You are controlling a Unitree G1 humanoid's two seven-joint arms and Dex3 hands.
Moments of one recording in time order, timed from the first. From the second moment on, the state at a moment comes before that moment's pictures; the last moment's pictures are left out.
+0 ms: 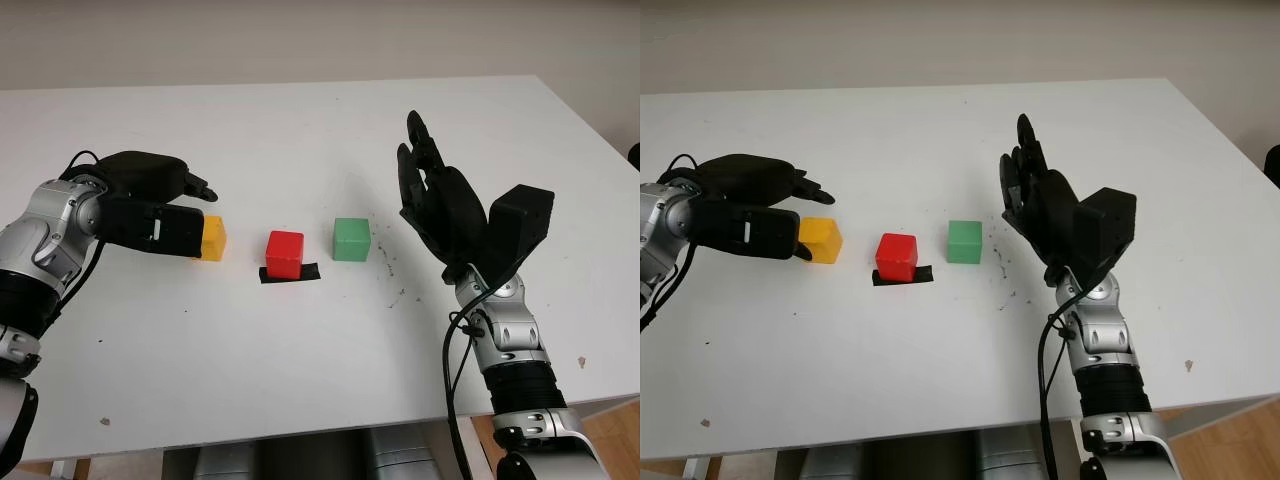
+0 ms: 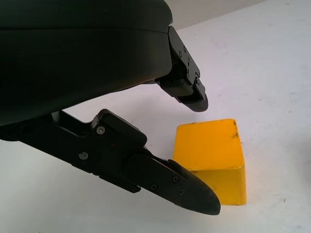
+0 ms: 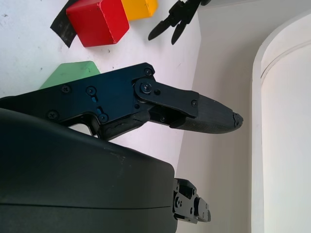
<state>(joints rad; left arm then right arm) -0.82 0.78 -0.36 0.57 0.75 -0.17 -0.44 -0.49 -0.17 -0.09 0.34 0.16 -0.01 0.25</state>
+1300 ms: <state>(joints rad) -0.78 0.79 -0.37 0.57 0.77 -0.26 -0.38 -0.48 -0.17 -0.09 0.31 0.16 0.00 0.25</state>
